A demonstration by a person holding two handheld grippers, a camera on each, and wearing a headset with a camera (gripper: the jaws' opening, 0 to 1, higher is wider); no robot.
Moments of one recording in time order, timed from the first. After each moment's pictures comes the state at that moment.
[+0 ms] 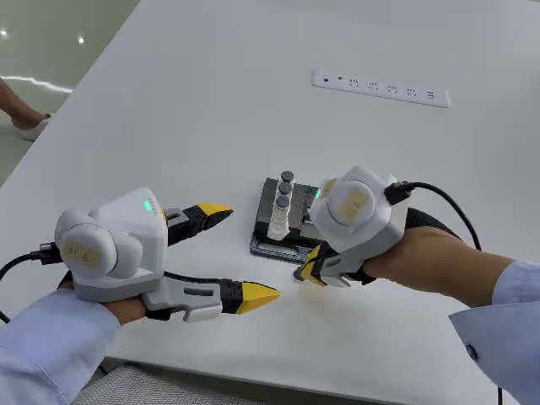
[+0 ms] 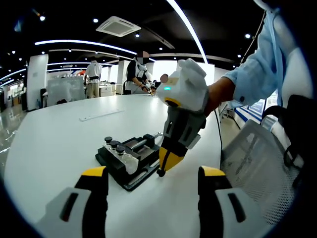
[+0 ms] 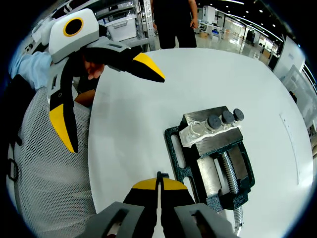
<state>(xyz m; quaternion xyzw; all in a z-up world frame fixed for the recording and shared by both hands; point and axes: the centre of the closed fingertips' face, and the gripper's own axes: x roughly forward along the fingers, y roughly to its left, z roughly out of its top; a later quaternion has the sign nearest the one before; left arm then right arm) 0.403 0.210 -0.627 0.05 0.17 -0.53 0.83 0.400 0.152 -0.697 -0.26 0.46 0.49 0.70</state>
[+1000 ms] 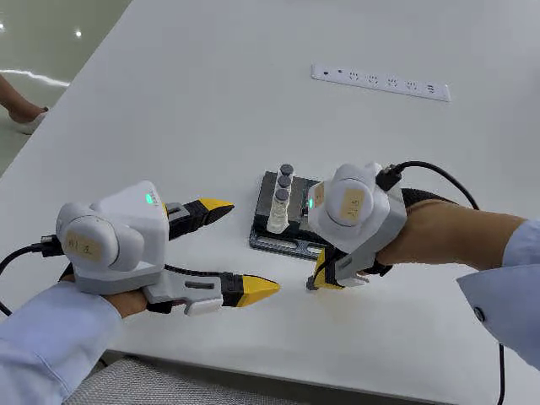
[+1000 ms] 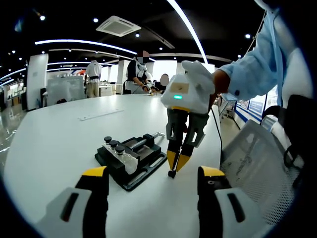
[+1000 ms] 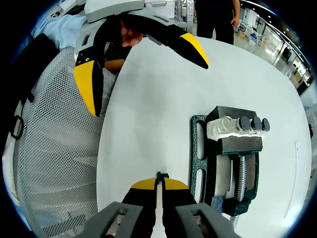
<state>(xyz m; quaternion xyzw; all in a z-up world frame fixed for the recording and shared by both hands) 0.402 0.209 -0.627 0.04 0.17 -0.53 0.83 0.373 0.137 -0.707 -0.36 0.46 0.56 0.58</state>
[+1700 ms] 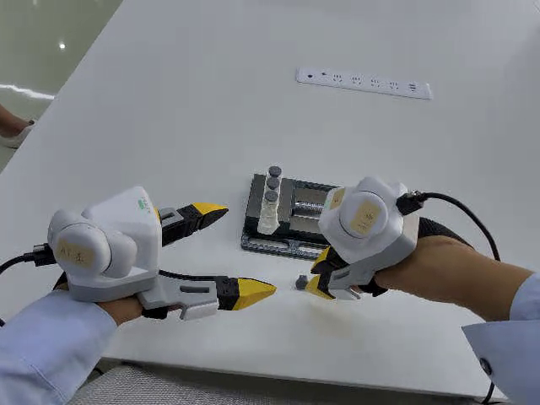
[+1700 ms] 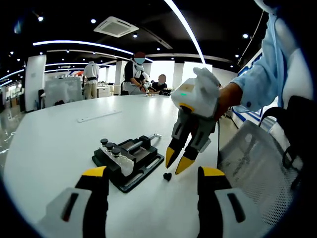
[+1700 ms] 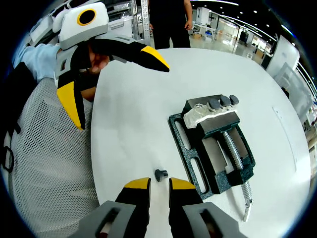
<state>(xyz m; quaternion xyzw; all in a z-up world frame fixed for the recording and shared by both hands) 0.396 0.205 -0.623 0.05 0.17 -0.54 0.82 0.375 0.135 -0.701 -0.26 0.44 0.46 0.73</state>
